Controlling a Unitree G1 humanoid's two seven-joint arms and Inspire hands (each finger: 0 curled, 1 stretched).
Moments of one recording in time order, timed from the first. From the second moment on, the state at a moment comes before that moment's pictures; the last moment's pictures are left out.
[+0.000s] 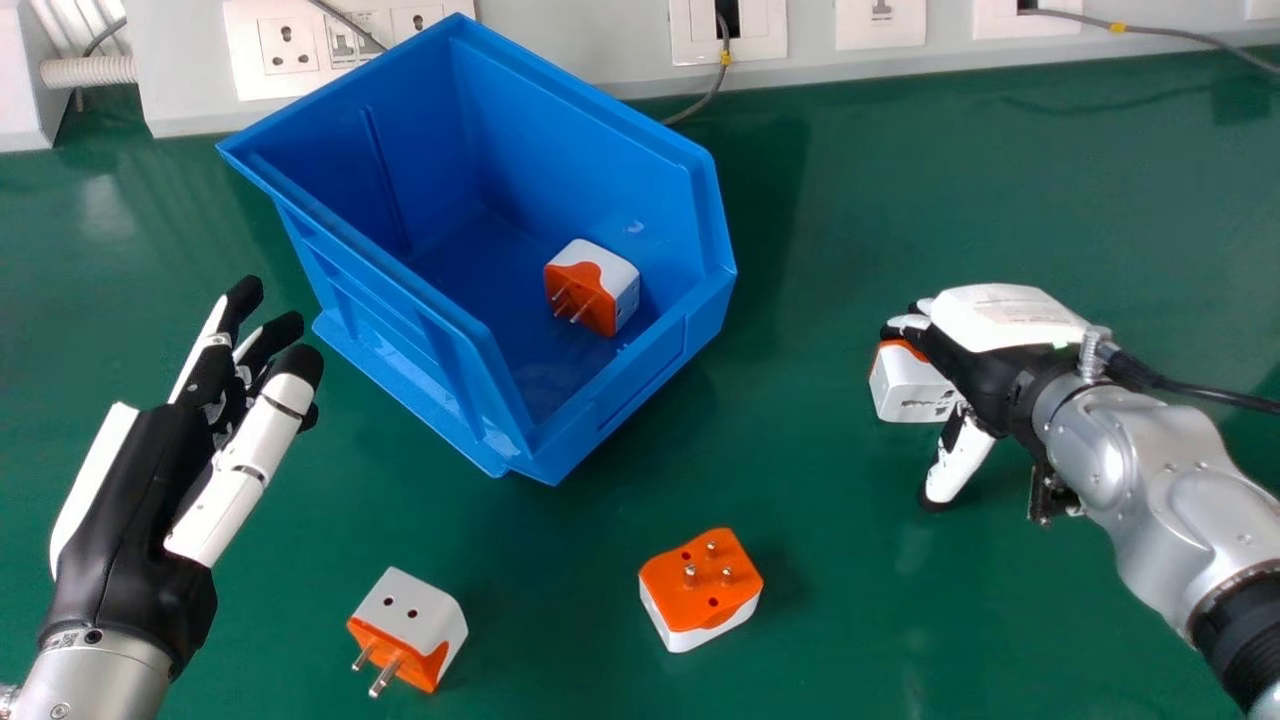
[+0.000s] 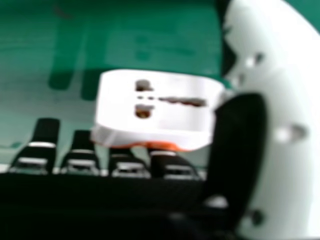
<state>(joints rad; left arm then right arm) 0.27 0.28 0.30 -0.36 -0.16 0.10 -0.24 -0.69 -0.49 0.45 0.74 -0.81 0.05 0.22</state>
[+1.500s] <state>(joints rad) 0.32 0.28 0.30 -0.41 -0.16 0.10 -0.24 -0.81 -0.43 0.49 0.97 -0.79 0.00 -0.01</state>
